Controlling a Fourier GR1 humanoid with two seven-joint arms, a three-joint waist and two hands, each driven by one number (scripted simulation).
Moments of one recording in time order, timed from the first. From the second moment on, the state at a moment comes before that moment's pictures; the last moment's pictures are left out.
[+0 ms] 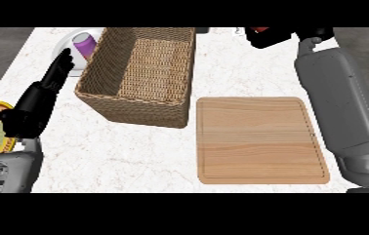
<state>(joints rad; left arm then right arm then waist) -0.22 0.33 0.07 -1.55 -0.09 -0.08 0.02 -0.92 -0.28 -0.05 -1.06 0.64 -0.07 0.14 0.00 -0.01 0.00</state>
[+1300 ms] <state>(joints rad) -0.23 0.30 0.07 -1.58 -0.12 -0.10 0.03 -1.56 -0.03 -0.06 -0.72 0.52 0.13 0.51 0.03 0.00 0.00</state>
